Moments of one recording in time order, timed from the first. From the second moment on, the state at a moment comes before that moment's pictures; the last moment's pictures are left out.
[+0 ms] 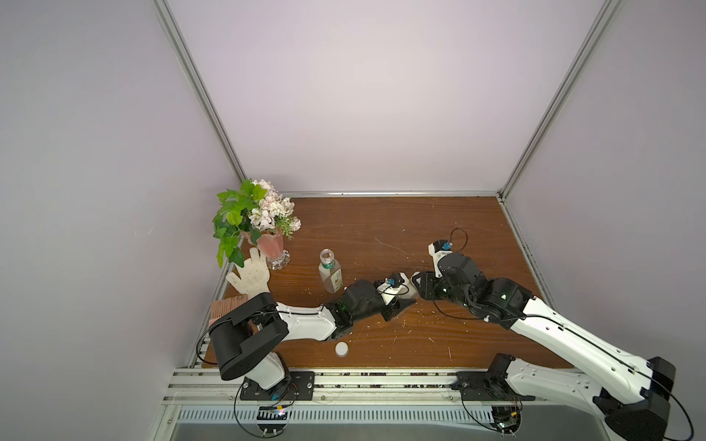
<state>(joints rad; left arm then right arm) -0.97 1.54 0.54 0.77 0.12 0.03 0.86 1.03 1.00 -0.74 0.20 0.69</state>
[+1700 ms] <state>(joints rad) -0.96 1.45 0.40 0.83 0.40 0.01 0.80 0.89 0.91 -0.72 -0.24 -0.13</state>
